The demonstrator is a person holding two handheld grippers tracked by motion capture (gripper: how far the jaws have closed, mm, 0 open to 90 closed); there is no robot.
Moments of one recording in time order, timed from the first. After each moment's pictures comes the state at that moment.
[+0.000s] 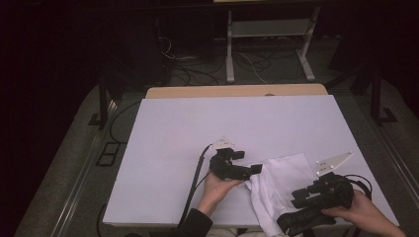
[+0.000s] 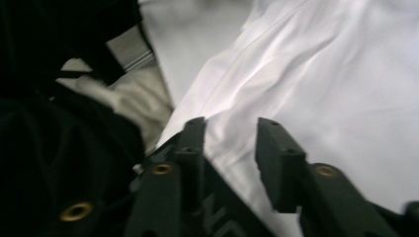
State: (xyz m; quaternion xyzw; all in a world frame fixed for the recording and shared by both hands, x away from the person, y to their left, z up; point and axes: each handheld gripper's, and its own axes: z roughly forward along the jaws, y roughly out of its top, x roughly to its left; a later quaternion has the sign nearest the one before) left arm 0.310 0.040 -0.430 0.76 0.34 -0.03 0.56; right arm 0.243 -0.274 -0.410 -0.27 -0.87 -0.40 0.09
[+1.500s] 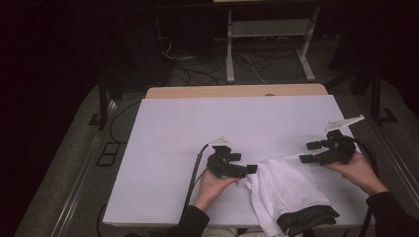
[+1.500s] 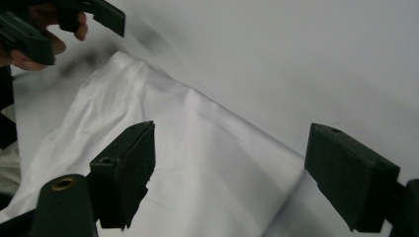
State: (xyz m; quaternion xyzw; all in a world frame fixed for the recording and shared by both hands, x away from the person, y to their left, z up) left arm 0.324 0.045 -0.443 0.78 0.35 -0.06 0.52; right arm 0.349 -0.328 -0.416 -0.36 -0.84 -0.41 0.01
